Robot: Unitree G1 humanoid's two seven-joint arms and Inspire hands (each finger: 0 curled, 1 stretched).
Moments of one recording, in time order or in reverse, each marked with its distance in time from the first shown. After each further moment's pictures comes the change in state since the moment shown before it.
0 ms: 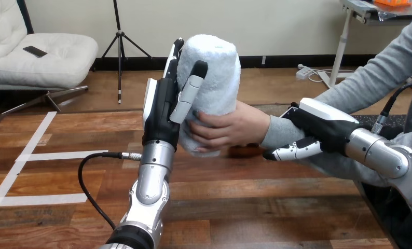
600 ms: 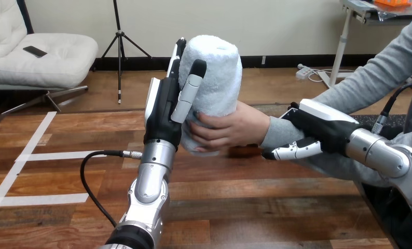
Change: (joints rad) left arm 0.008 -0.002 0.003 -0.035 -0.045 0.018 -0.075; right arm 0.000 0.000 -0.018 -0.001 0.011 0.003 0.041
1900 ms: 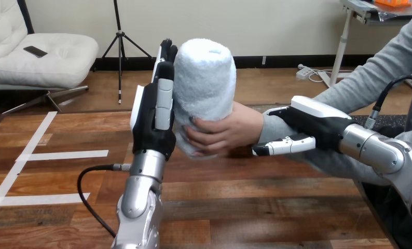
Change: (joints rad) left arm 0.213 -0.036 0.017 -0.367 -0.192 0.127 -0.174; right arm 0.012 0.005 -0.001 -0.089 -0.032 0.028 0.019
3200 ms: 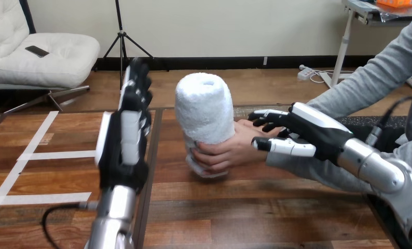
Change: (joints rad) left arm 0.384 0.023 -0.022 -0.472 -0.045 0.110 -0.051; right arm 0.190 0.028 -0.086 -0.197 0.162 0.035 -0.020
